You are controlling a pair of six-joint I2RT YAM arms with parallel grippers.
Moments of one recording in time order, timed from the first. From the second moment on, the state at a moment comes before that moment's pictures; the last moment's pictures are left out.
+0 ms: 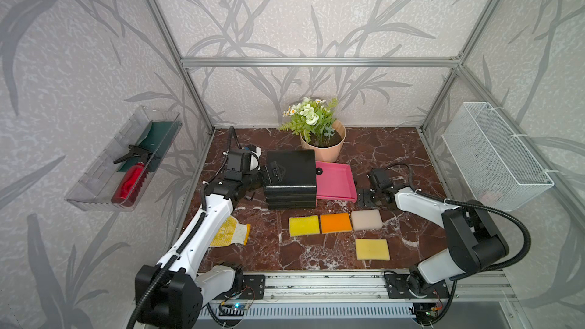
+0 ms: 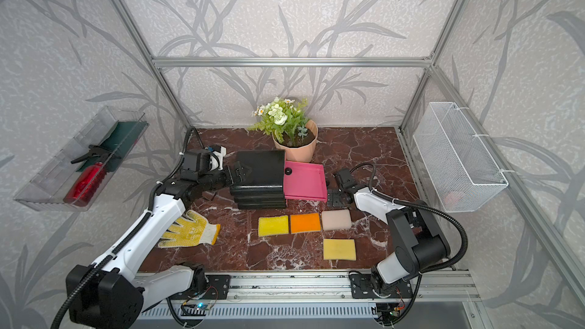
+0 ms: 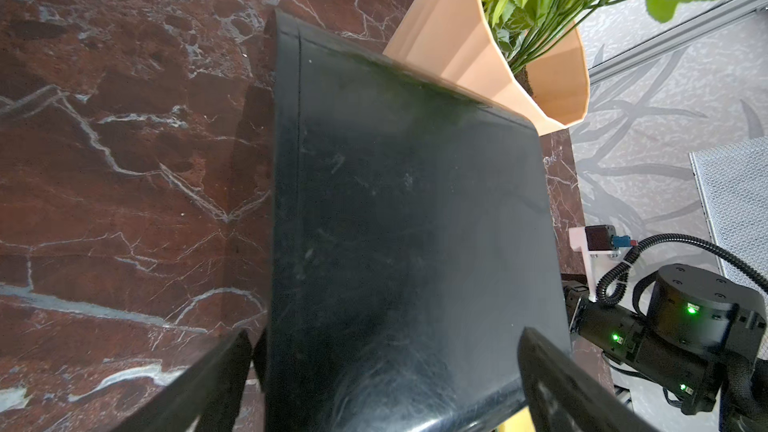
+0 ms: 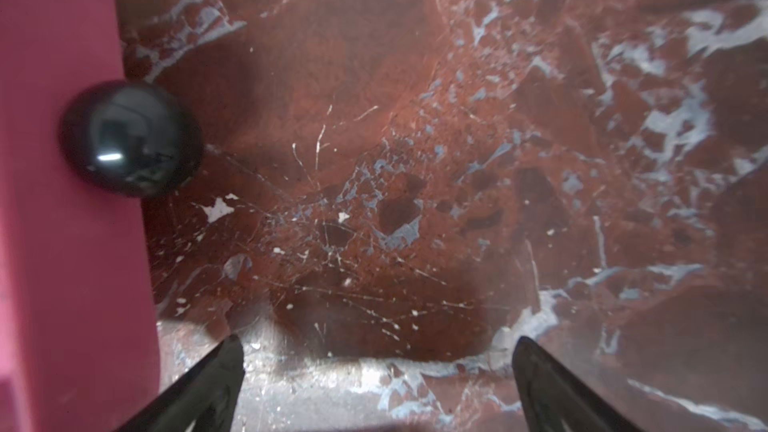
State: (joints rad) left arm -0.18 1.16 0.94 -0.51 0.35 -0.52; right arm 0.38 1.55 0.77 -0.36 0.15 0.39
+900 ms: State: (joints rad) left arm -0.15 1.22 0.92 -0.47 0.34 -0.54; right arm 0.40 1.49 0.68 -0.09 -0.06 0.39
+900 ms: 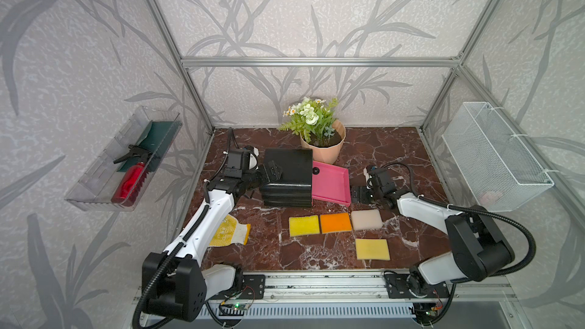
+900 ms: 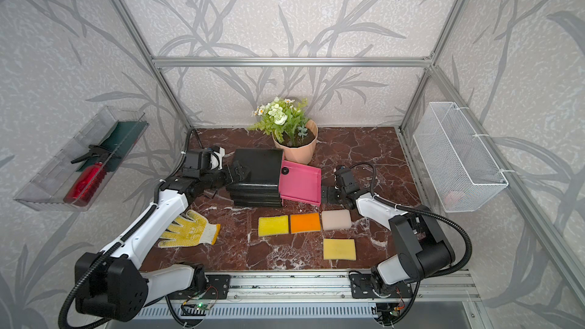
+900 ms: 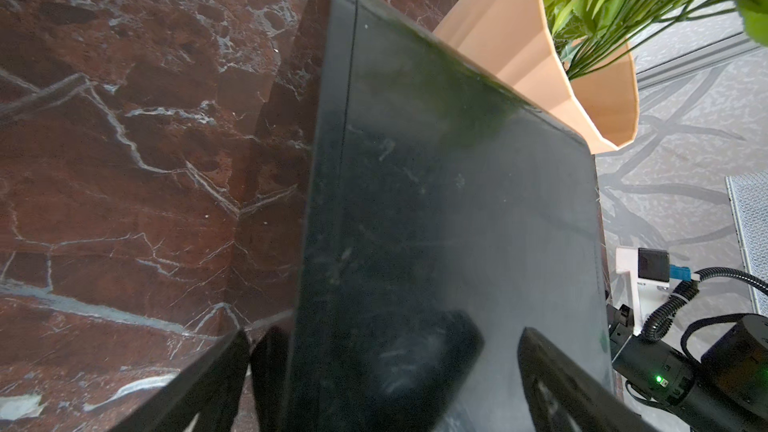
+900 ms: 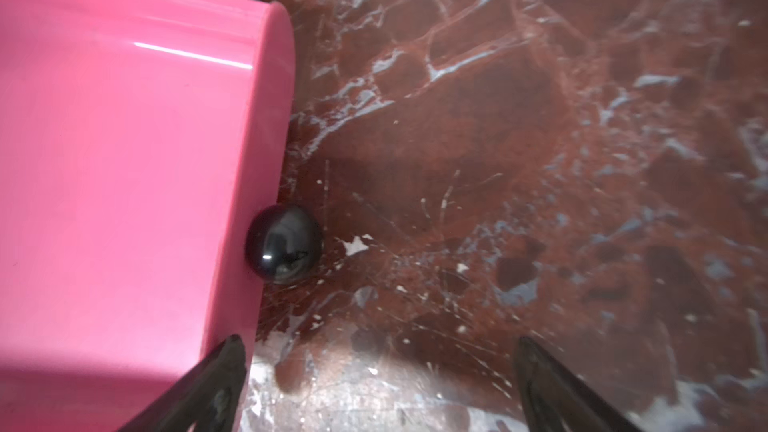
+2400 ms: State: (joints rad) left arm -0.14 1.27 0.92 -0.42 0.45 -0.57; right arm 0.61 1.69 0.88 0.10 -0.24 0.42
